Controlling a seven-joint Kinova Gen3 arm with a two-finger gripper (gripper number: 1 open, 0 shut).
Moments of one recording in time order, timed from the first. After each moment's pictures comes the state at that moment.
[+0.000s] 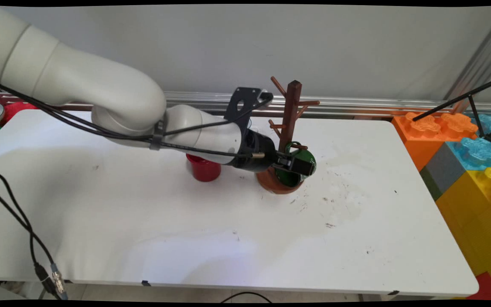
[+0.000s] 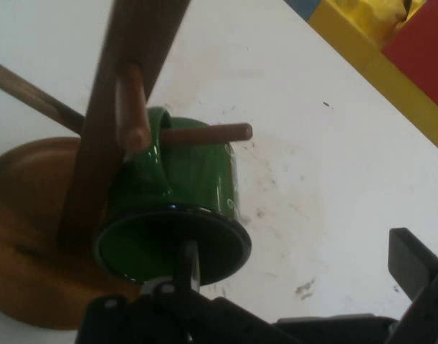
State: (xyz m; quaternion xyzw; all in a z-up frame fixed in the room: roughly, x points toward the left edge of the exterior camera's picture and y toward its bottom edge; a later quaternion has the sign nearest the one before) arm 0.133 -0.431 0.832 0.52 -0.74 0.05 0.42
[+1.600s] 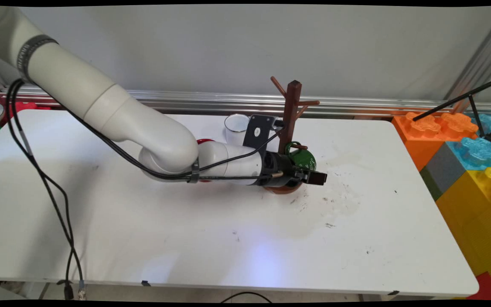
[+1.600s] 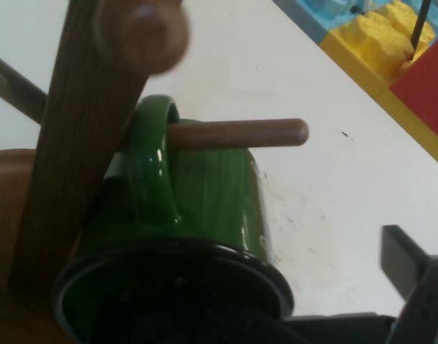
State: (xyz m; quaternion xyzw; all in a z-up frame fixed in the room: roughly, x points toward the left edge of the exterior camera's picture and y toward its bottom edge) arm 0.102 -0.453 0.750 0.53 -0.70 0.06 0.47
